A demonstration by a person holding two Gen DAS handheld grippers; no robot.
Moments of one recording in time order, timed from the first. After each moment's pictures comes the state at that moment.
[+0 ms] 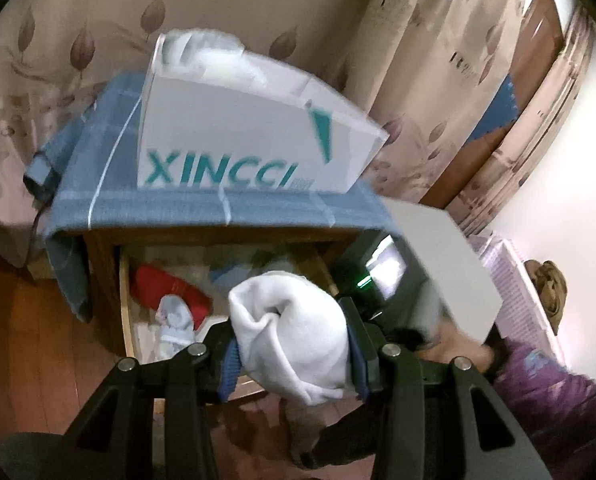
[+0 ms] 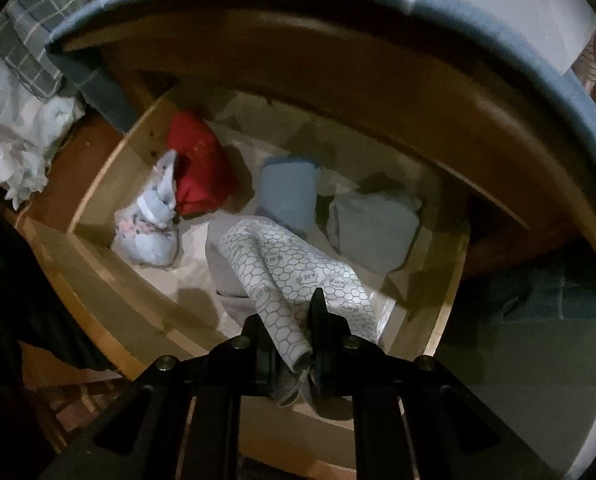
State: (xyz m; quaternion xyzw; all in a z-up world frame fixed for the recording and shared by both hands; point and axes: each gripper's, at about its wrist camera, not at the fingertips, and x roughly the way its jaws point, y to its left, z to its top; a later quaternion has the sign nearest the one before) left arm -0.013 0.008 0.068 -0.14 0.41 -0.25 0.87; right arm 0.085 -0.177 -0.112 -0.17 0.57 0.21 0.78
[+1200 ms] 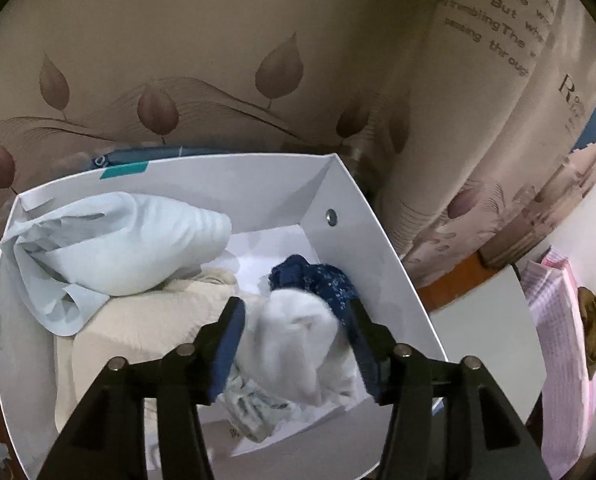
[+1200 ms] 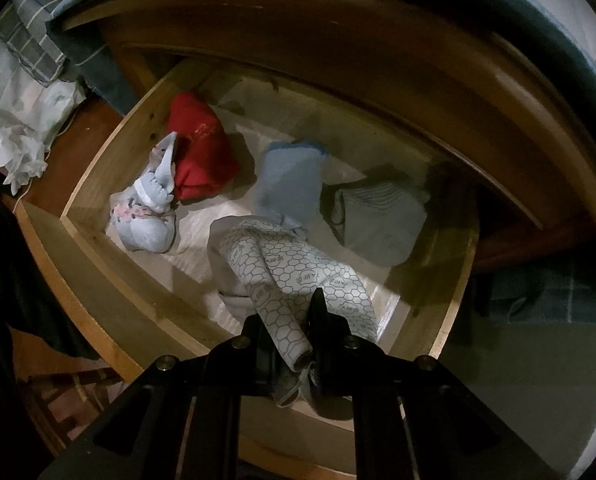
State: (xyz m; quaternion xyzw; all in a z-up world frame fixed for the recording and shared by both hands) left arm 0.273 -0.097 0.121 -0.07 0.47 -0.16 0.86; right arm 0.086 -0.175 -0.120 -0.17 0.57 0.22 0.77
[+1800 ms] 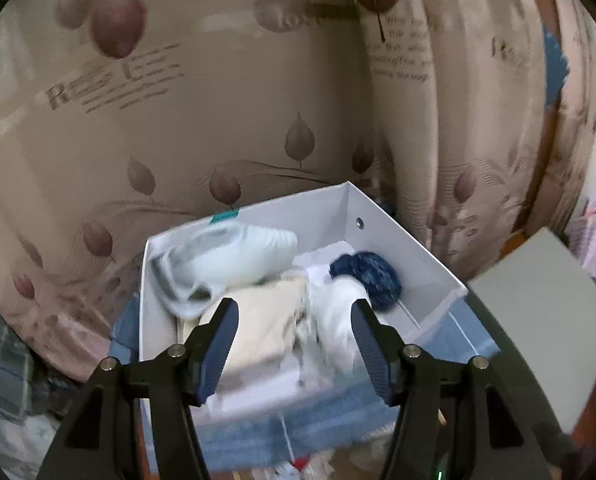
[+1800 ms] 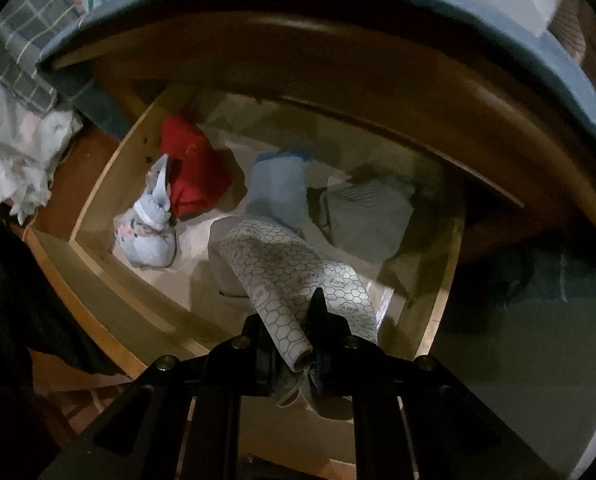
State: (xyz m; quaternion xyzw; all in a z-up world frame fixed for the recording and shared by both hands) left arm 0.139 -0.060 0.168 0.07 0.34 -0.11 0.93; right arm 0.089 -0.198 -0.106 -0.11 0.57 0.21 0.78
